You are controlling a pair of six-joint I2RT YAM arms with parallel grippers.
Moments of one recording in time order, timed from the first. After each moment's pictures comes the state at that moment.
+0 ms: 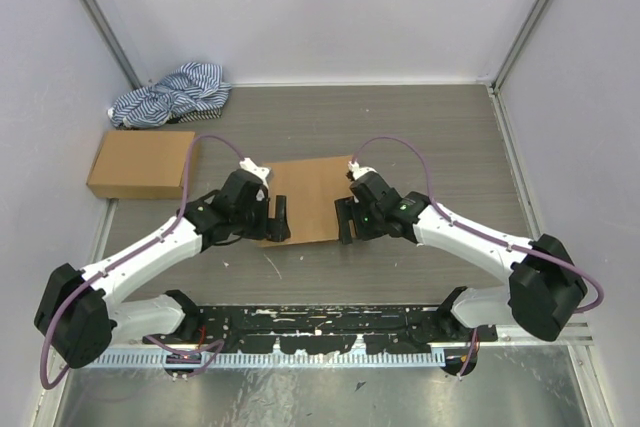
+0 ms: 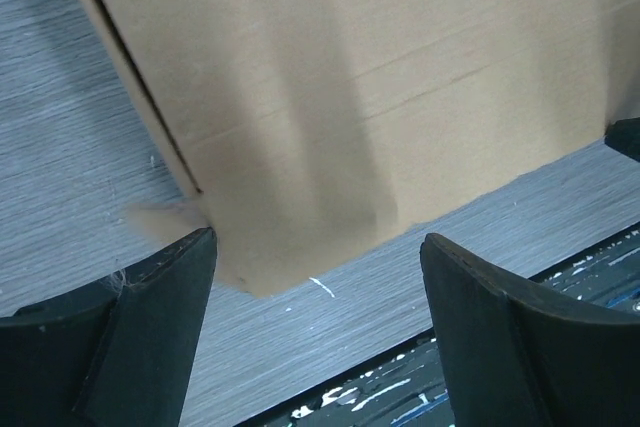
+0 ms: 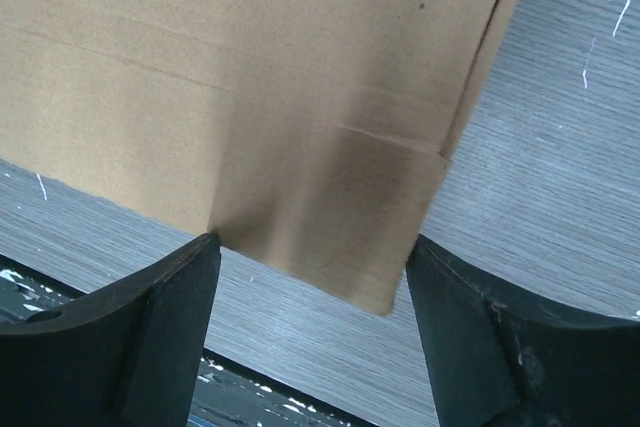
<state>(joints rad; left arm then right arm) -0.69 1.16 0.74 -0.48 0.03 -0.50 0.77 1.29 0.83 -0.51 0.04 0.47</state>
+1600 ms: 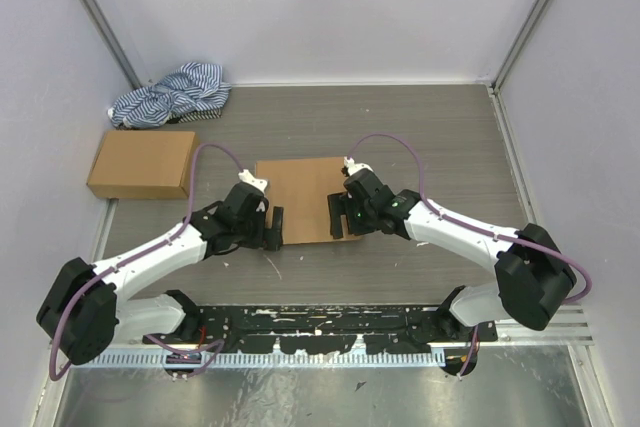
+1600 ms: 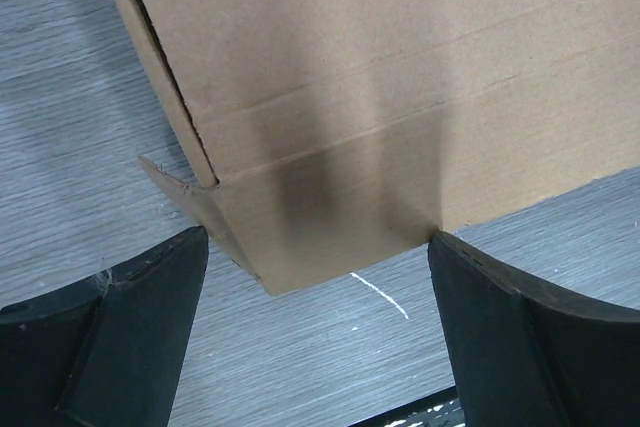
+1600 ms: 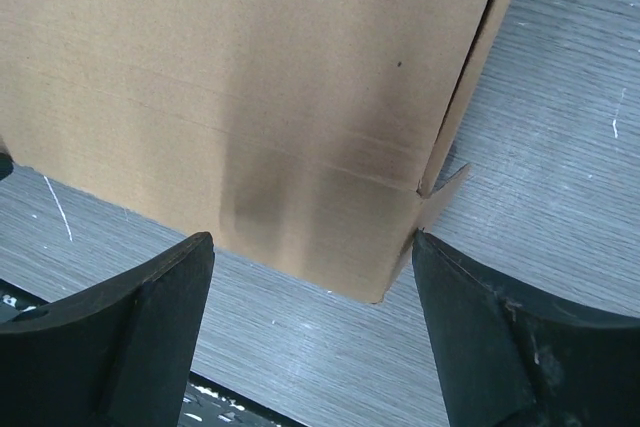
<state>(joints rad) -0.70 1.18 0.63 -0.41 -0.07 -0.47 0.77 1.37 0.84 -0.41 0.05 0.50</state>
